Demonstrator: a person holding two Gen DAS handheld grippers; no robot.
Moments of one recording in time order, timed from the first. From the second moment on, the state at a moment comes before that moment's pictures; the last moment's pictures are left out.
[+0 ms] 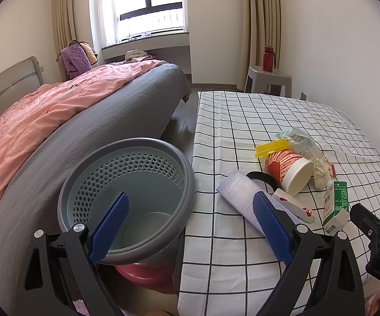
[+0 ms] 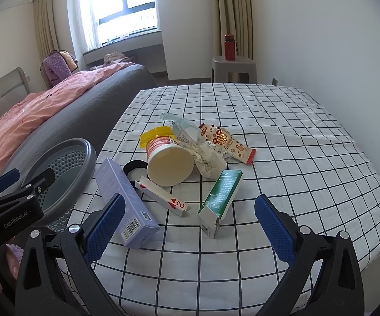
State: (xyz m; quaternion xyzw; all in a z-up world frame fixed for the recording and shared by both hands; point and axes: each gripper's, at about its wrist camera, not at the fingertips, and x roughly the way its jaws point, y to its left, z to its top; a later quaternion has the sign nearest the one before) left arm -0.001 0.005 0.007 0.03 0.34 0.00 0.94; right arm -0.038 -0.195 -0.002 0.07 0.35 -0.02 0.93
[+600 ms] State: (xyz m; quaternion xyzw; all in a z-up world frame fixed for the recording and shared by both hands) left arm -0.001 0.006 0.008 0.03 0.34 0.00 0.94; right arm -0.038 -0.195 -0.003 0.06 0.35 -0.02 0.93
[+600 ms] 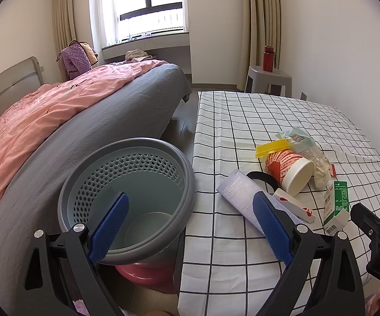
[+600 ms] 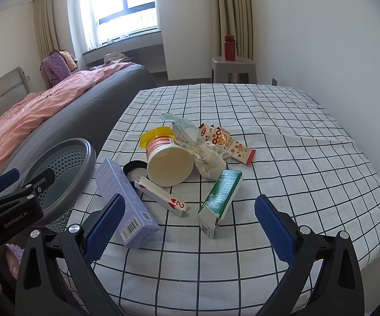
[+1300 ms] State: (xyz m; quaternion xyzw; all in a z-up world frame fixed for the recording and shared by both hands) left arm 0.004 0.002 -0.011 0.02 0.40 0.00 0.92; right arm -0.037 -0.217 -0.002 0.07 0.36 -0.03 0.93
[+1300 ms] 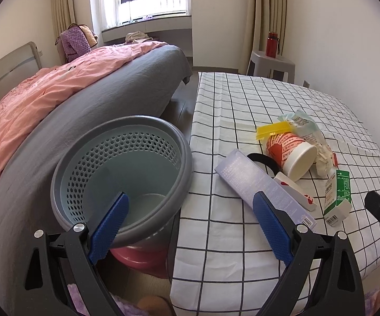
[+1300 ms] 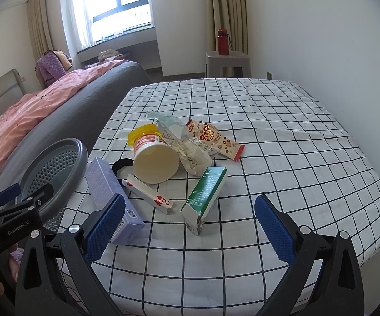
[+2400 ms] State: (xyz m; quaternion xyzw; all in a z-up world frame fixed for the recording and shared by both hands) left arm 0.024 -0.068 -0.062 0.02 0.49 -0.03 0.87; right arm -0.044 -0.294 -0.009 0.17 0.38 -0.05 0.91
